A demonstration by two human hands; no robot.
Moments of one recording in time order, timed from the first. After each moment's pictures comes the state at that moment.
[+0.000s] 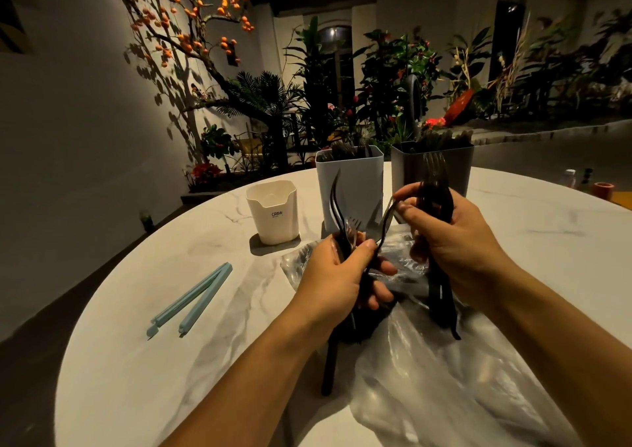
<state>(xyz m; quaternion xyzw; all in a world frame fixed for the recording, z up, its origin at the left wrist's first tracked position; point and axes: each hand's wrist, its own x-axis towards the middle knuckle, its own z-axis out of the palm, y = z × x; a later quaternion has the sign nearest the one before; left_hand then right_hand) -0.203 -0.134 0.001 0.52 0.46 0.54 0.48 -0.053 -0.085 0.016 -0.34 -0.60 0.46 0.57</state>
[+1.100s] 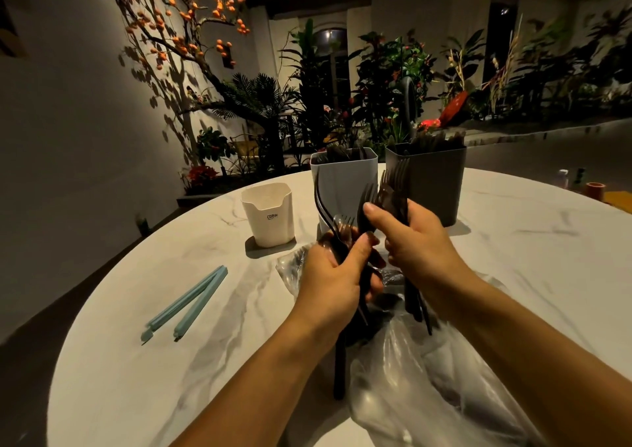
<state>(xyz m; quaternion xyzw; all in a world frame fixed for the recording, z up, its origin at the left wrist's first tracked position) -0.195 -0.135 -0.005 0.51 0.48 0.58 0.42 -0.081 -0.095 0.017 -0.39 -0.62 0.44 0.52</state>
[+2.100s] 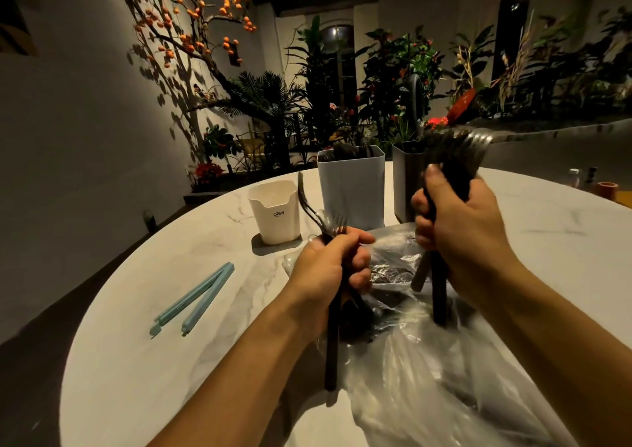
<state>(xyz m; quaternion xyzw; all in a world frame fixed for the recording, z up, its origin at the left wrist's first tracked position) -0.215 -0.129 0.004 0.44 0.40 0.56 0.57 -0.063 -0.099 0.037 -0.33 -0.51 0.48 0.64</state>
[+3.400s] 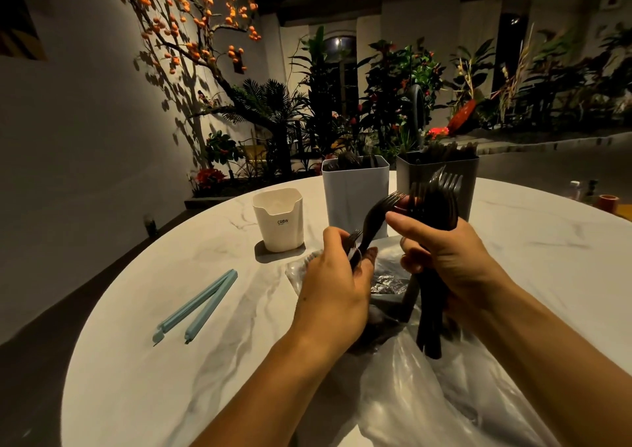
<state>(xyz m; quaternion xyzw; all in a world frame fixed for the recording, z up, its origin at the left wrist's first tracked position) -0.206 -0.135 -0.006 0.62 0.62 0.45 0.15 -0.069 -0.097 0.023 -0.31 -0.51 0.57 0.56</state>
